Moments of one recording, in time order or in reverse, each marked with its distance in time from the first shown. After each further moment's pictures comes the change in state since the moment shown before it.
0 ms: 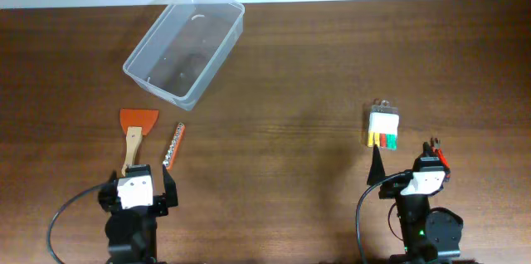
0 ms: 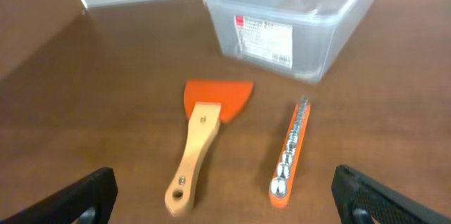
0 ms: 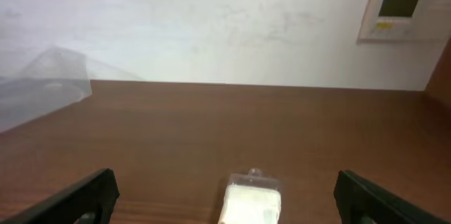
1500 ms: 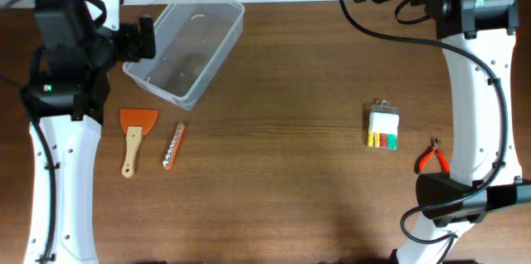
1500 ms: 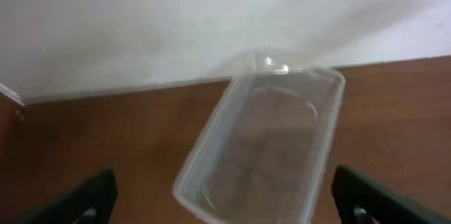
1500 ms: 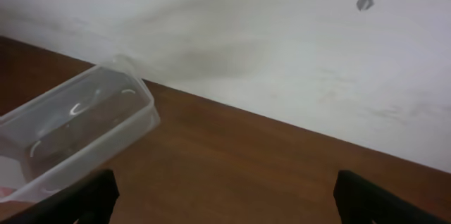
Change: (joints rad) left arm 0.018 1.398 1.469 -0.287 0.217 -0.015; right arm 0.054 1.932 2.357 -0.950 -0.280 -0.099
